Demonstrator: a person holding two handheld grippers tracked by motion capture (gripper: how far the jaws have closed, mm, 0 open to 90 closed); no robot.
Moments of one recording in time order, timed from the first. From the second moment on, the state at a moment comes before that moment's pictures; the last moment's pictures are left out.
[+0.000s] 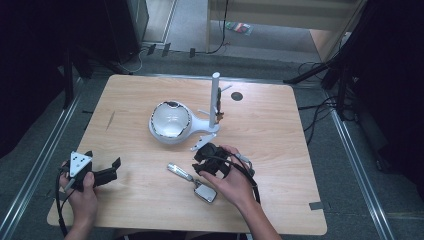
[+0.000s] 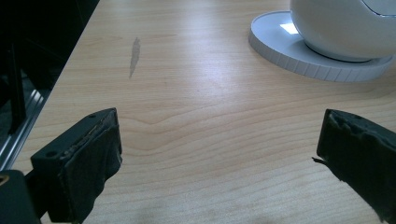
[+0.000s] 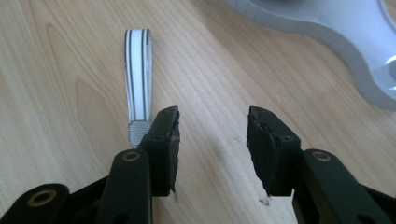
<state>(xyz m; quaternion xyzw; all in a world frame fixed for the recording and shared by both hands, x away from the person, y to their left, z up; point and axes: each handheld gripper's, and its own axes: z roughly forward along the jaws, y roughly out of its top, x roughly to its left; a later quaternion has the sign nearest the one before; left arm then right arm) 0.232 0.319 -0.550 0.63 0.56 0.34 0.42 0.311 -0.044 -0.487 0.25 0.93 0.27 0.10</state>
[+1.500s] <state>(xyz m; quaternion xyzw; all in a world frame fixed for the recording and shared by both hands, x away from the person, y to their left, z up) 0.231 0.319 -0.550 0.63 0.56 0.34 0.42 0.293 -0.006 -0.517 0.20 0.96 0.20 0.05</state>
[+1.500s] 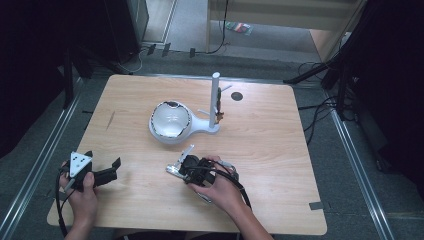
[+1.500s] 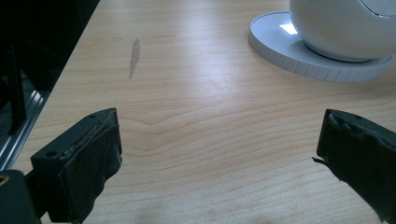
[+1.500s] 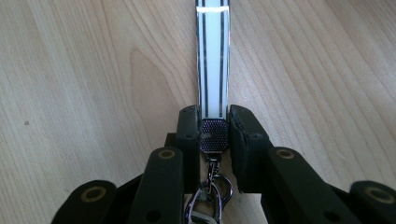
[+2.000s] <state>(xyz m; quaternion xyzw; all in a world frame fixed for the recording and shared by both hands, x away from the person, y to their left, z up) 0.231 0.319 -0.550 0.63 0.56 0.34 0.42 0.298 -0.023 -0.503 0.22 0.94 0.24 0.08</state>
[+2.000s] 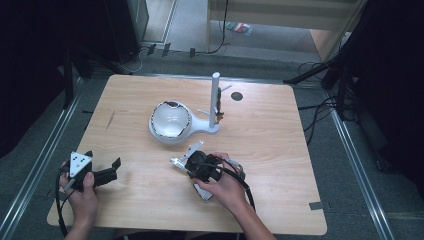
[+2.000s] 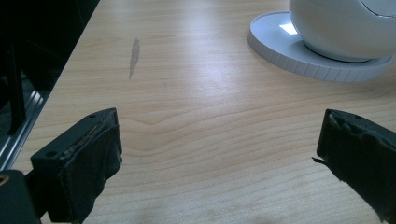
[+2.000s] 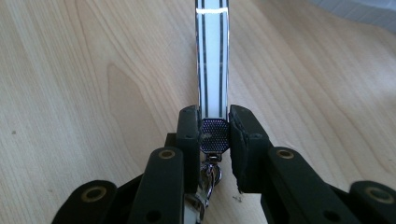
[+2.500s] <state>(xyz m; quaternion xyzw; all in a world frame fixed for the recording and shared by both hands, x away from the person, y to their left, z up) 0.231 0.319 -0.550 0.63 0.56 0.34 0.42 0.305 -0.045 -0.485 0.25 0.91 0.31 0.07</state>
